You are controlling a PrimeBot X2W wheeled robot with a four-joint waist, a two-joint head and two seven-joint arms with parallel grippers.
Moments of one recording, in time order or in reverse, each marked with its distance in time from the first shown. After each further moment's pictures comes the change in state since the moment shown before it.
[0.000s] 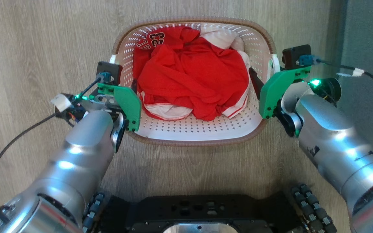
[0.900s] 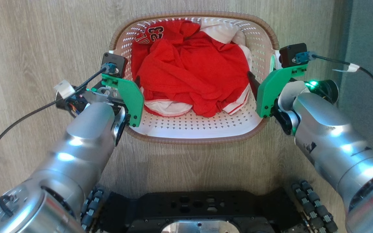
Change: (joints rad) left arm -0.056 0.000 -0.122 0.016 -0.072 -0.025 0.053; right arm -0.039 0.029 0.070 0.071 0.101 0.000 0.050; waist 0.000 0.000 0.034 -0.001
